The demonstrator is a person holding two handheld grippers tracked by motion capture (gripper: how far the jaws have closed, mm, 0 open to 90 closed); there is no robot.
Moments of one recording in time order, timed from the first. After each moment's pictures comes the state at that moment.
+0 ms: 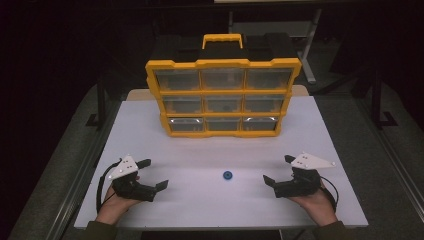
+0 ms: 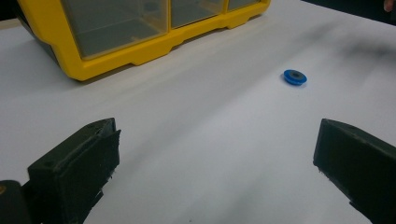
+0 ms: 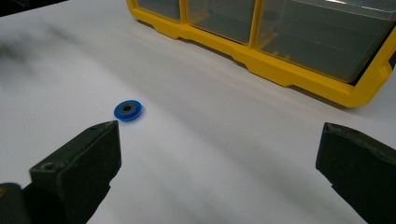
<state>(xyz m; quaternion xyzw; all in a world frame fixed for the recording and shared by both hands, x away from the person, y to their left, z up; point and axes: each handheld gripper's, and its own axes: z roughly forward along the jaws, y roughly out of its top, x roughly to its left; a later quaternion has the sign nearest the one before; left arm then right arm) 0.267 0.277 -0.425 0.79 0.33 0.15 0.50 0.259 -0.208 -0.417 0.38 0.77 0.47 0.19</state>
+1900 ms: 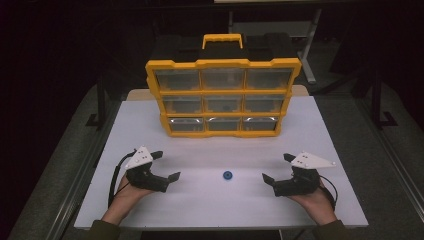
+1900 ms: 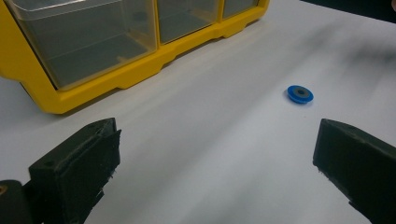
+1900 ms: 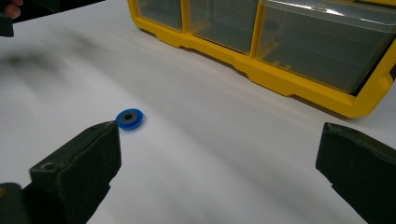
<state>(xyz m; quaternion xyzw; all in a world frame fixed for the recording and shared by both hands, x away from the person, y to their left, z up) 0.292 0.245 -0.419 0.80 0.31 0.16 0.49 0.261 -0.206 -0.417 0.38 0.77 0.48 0.20</state>
